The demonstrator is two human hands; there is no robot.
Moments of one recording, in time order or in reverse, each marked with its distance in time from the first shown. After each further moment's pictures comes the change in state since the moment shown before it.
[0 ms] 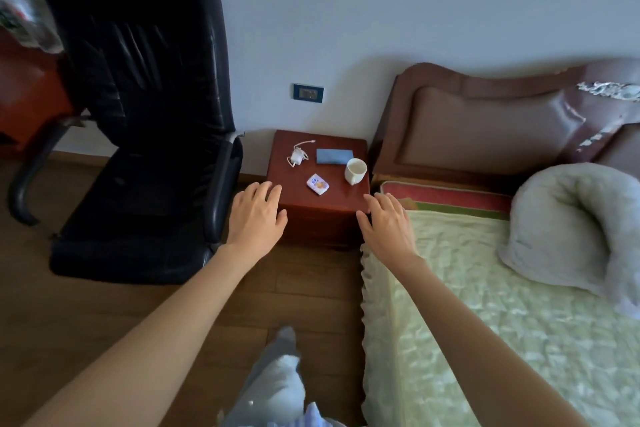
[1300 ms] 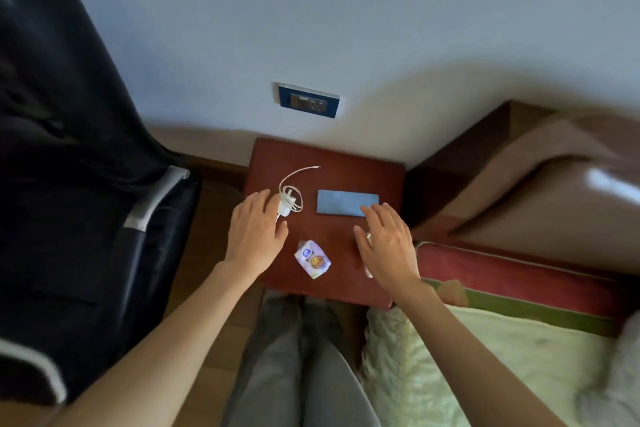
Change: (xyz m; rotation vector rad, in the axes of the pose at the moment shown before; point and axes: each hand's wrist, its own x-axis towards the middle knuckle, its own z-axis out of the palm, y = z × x) left_hand 0.404 -0.066 0.256 -0.092 -0.299 -0.179; right_hand 0.437 0.089 0.194 0.081 -0.213 -0.049
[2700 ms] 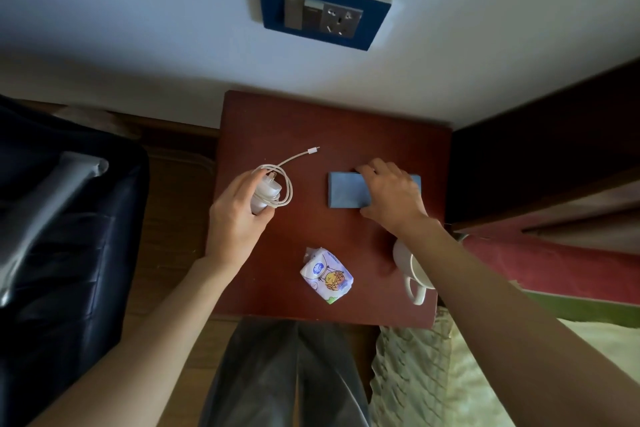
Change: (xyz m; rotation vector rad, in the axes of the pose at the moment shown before) left_hand 0.087 -0.080 0.149 -0.490 0.235 0.047; right_hand 0.142 0.049 0.147 -0.332 -0.340 -0.106
